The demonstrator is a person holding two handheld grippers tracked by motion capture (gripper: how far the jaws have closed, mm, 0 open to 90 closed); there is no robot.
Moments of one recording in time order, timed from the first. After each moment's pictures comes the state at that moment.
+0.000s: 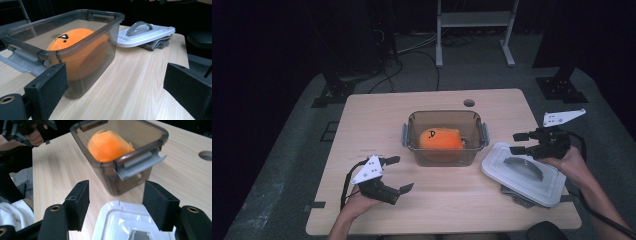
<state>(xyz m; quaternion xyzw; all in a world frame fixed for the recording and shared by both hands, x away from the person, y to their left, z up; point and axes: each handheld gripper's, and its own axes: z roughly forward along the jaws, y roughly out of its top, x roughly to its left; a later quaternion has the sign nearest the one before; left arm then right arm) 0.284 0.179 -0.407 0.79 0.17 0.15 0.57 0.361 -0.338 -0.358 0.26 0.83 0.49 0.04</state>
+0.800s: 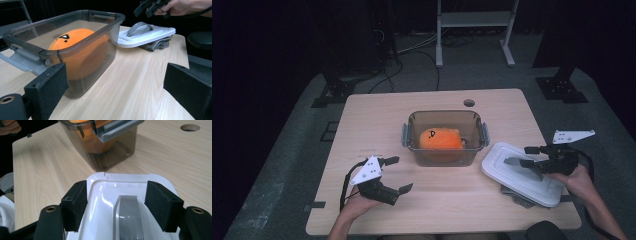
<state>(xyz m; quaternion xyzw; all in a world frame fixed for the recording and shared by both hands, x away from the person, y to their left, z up) 0.283 0.180 -0.407 0.79 0.18 0.16 0.57 0.343 -0.373 -0.411 0.31 0.81 0.49 0.06</state>
